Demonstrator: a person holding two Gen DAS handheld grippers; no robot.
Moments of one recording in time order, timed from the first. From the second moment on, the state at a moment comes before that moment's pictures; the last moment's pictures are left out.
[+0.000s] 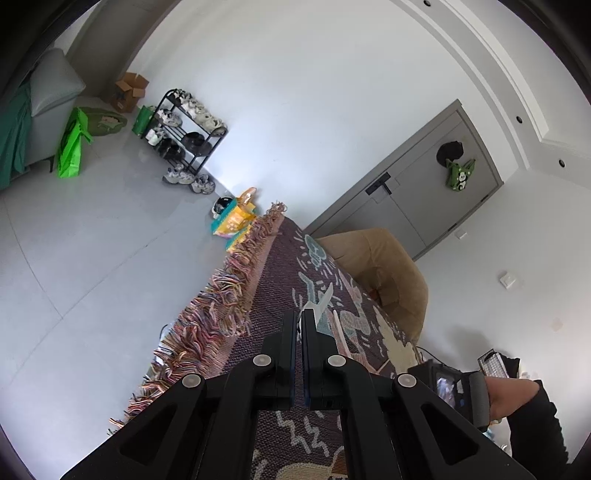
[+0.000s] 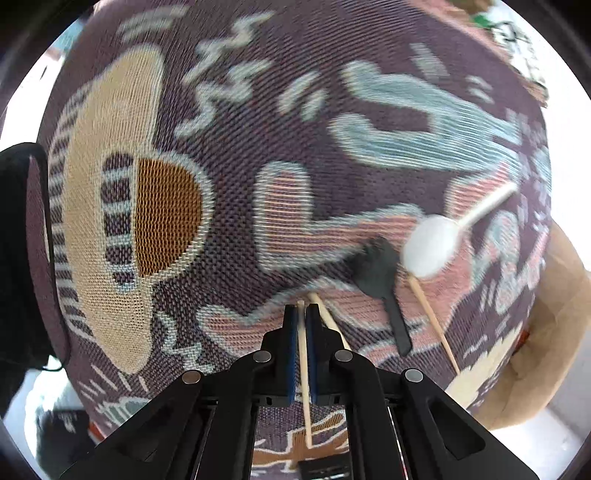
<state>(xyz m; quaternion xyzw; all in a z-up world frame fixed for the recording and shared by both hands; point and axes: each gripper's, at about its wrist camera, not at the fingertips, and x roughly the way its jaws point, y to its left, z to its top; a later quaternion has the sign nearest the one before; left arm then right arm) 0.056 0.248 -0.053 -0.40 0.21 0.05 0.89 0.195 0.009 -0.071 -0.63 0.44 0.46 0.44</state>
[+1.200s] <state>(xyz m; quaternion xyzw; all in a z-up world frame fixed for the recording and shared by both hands) 0.147 0.026 0.069 -0.19 0.23 -0.14 0.94 0.216 -0.306 0.205 -0.14 0.20 0.26 0.94</state>
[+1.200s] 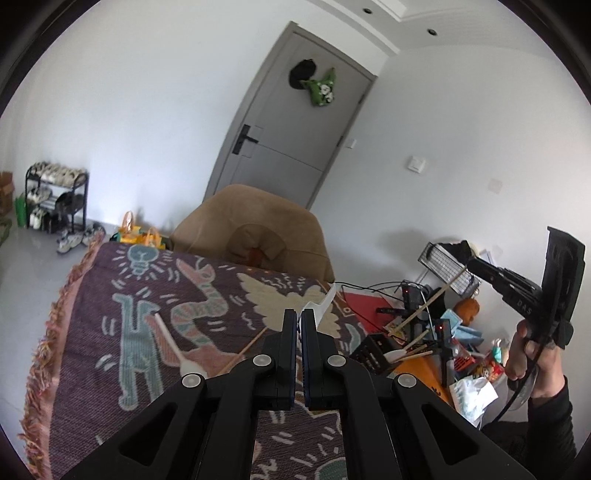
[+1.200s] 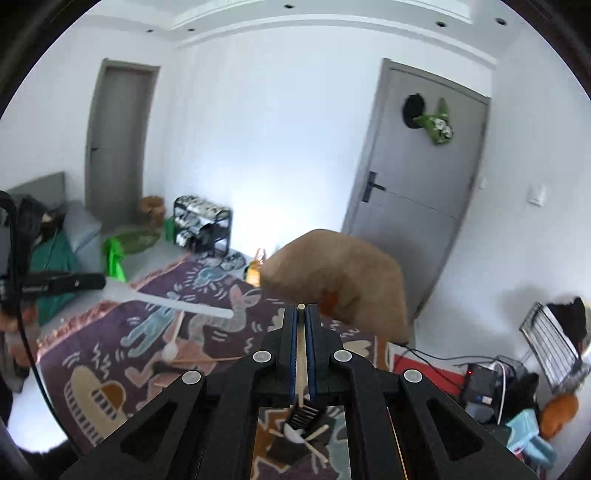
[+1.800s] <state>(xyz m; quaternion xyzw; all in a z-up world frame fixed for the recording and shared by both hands) 0.173 -0.059 0.105 -0.04 0.26 -0.17 0.95 0.240 -0.347 0.164 -0.05 0.22 0.24 0.94</state>
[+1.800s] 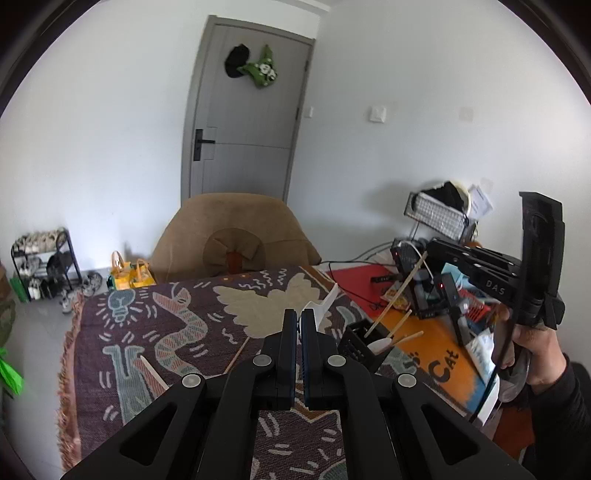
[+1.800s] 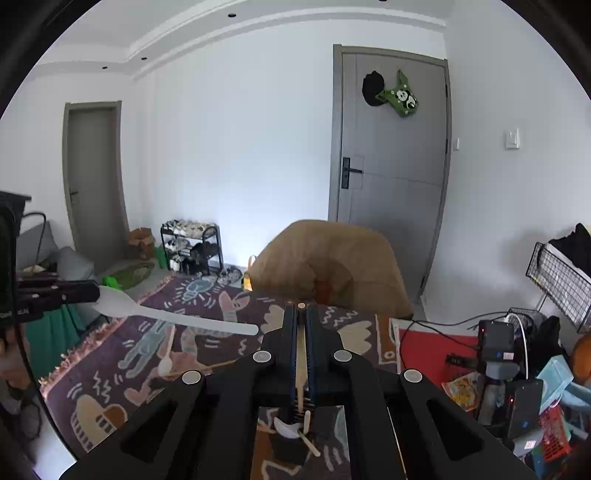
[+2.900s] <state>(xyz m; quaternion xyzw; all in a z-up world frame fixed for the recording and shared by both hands) 0.242 -0.228 0.101 0.29 0.42 -0.19 0.84 0.150 -0.460 0.039 0.19 0.24 0.16 0.94</state>
